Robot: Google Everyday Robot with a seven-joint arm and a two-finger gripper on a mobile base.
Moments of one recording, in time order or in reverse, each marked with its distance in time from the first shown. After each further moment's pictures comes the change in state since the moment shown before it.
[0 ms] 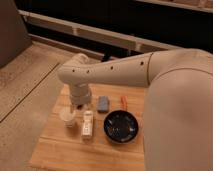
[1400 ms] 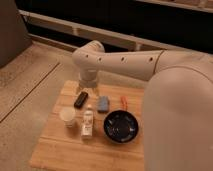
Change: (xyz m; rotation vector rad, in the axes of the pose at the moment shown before) arm -0.110 -0.042 -0.018 -0.158 -0.135 0.141
